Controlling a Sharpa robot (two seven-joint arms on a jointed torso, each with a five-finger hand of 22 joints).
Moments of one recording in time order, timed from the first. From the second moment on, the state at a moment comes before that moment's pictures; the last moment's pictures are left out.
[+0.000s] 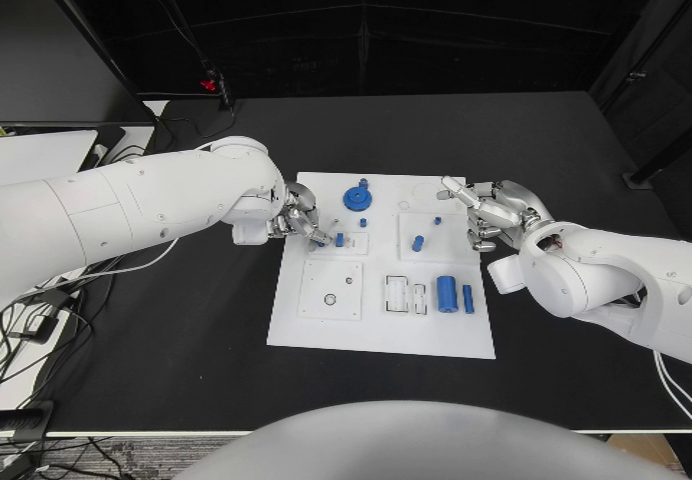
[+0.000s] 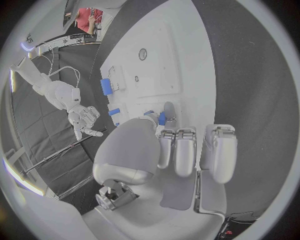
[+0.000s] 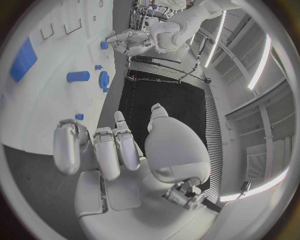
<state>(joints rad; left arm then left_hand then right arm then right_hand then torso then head) 1.38 -0.55 -0.23 1.21 -0.87 0.37 -0.46 1.31 0.14 0.26 0.36 0.30 0.90 0.06 0.56 0.88 1.46 -0.01 1.58 1.31 1.47 -0.06 1.57 1.31 0.01 1.46 0.08 1.57 1.31 1.12 -1.02 -0.09 1.73 -0.29 -0.53 0.19 1.12 0.05 -0.20 0.29 0.28 0.73 0.19 0.26 0.07 1.46 0.14 1.57 1.31 1.47 0.08 1.57 1.31 0.04 1.43 0.19 1.41 1.31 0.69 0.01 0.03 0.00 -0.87</state>
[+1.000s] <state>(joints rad) 1.38 -0.54 -0.23 1.21 -0.87 0.38 -0.46 1.31 0.14 0.27 0.36 0.30 0.90 0.06 0.56 0.88 1.46 -0.01 1.57 1.31 1.47 -0.06 1.57 1.31 0.01 1.47 0.08 1.57 1.31 1.12 -1.02 -0.09 1.73 -0.29 -0.53 0.19 1.12 0.05 -0.20 0.29 0.29 0.73 0.19 0.27 0.07 1.46 0.14 1.57 1.31 1.47 0.08 1.57 1.31 0.04 1.43 0.19 1.41 1.31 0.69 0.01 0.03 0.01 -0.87</state>
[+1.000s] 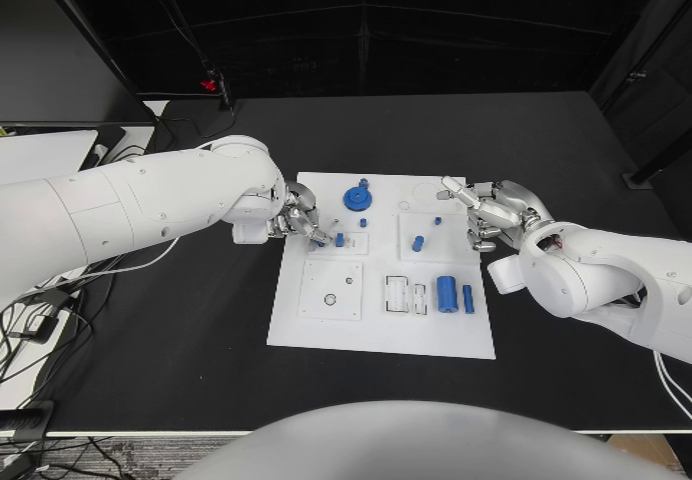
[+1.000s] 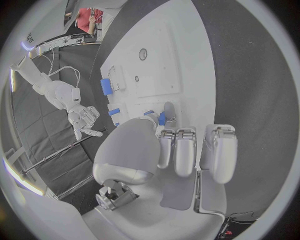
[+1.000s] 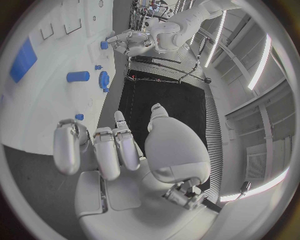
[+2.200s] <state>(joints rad) 1.38 -0.55 -0.23 1.20 -0.87 0.38 -0.47 1.09 0.05 0.17 0.29 0.31 0.89 0.04 0.56 0.91 1.46 -0.01 1.57 1.31 1.47 -0.06 1.57 1.31 0.01 1.47 0.07 1.57 1.31 1.12 -1.02 -0.09 1.73 -0.29 -0.53 0.19 1.12 0.05 -0.20 0.29 0.29 0.73 0.19 0.27 0.07 1.46 0.14 1.57 1.31 1.47 0.08 1.57 1.31 0.04 1.43 0.19 1.41 1.31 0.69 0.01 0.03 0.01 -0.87</state>
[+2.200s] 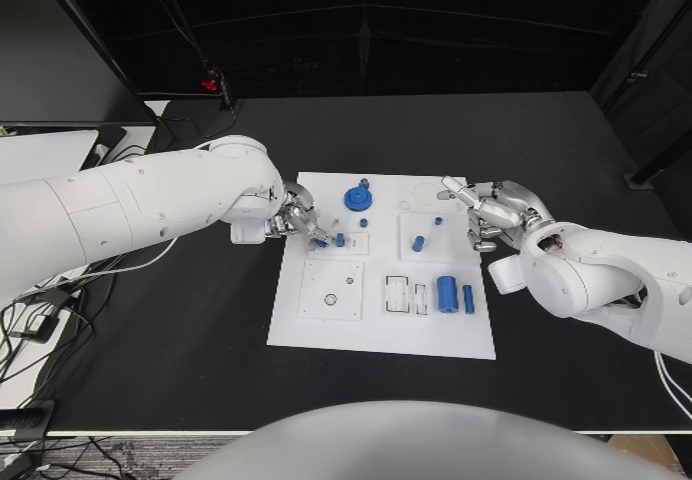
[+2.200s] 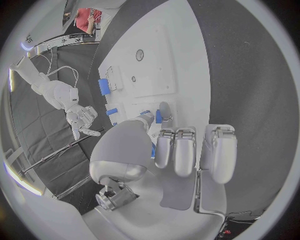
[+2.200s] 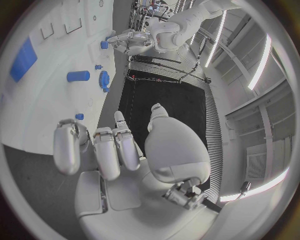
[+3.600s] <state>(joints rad) 1.38 -0.55 -0.23 1.20 -0.87 0.37 -0.46 0.98 0.09 0.04 0.30 0.27 0.89 0.04 0.55 0.91 1.46 -0.01 1.57 1.31 1.47 -0.06 1.57 1.31 0.01 1.47 0.07 1.57 1.31 1.12 -1.02 -0.09 1.72 -0.29 -0.53 0.18 1.12 0.06 -0.20 0.29 0.29 0.73 0.19 0.27 0.07 1.46 0.14 1.57 1.31 1.47 0.08 1.57 1.31 0.04 1.43 0.19 1.41 1.31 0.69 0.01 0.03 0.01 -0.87</state>
